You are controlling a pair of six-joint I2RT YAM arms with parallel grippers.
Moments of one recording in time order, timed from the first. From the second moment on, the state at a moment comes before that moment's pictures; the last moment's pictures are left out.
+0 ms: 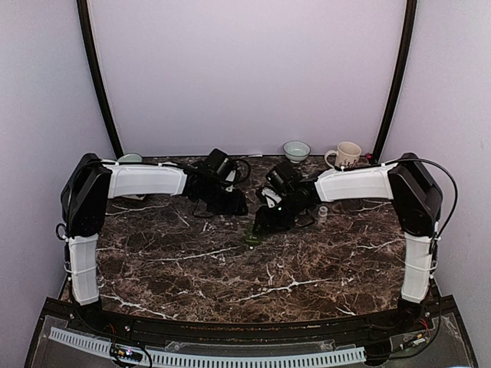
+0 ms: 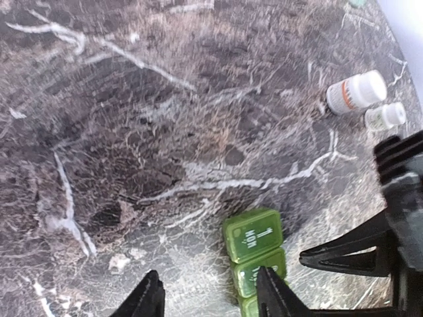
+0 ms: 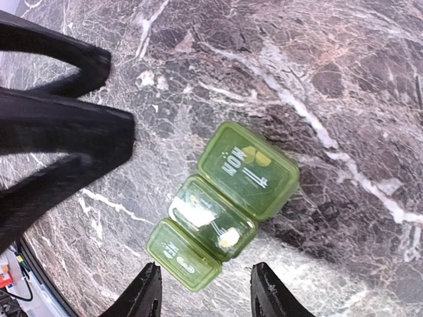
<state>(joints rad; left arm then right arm) -0.74 2.05 1.52 -0.45 0.11 -0.51 0.78 2.00 1.39 -0.47 -0.30 0.46</state>
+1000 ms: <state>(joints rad) -0.72 1.23 0.67 0.31 -0.68 -0.10 0.45 1.37 0.88 -0.07 0.46 0.22</state>
